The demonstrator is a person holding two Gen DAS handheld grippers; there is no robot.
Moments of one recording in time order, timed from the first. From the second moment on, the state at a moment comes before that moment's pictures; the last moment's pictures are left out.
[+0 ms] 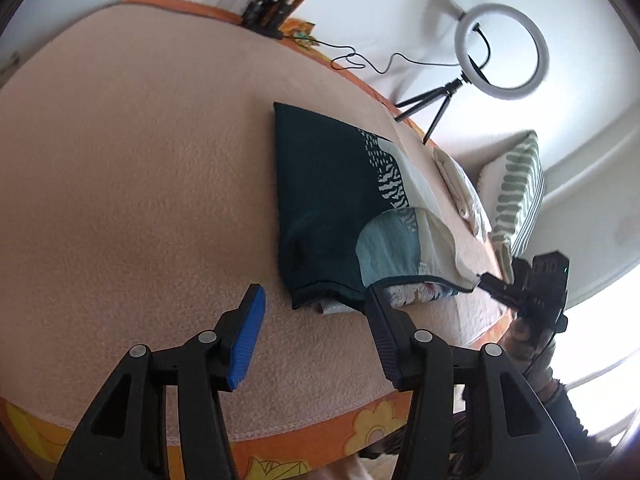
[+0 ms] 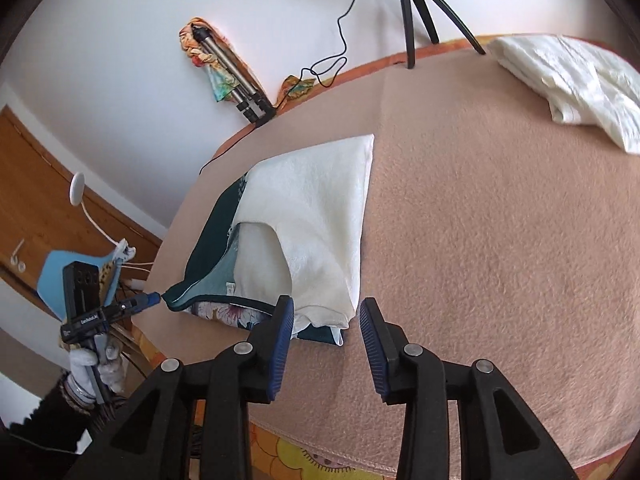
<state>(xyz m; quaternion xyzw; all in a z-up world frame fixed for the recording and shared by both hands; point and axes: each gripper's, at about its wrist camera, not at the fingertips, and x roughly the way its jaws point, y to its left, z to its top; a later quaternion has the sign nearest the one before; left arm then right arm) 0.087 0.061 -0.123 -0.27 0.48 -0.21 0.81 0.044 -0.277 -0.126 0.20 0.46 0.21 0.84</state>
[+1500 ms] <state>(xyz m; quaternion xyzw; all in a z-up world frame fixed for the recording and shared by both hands) 0.069 0.032 -0.109 -0.15 0.50 -0.20 0.83 0.040 -0.257 -0.112 0.07 0.48 0.21 0.85</state>
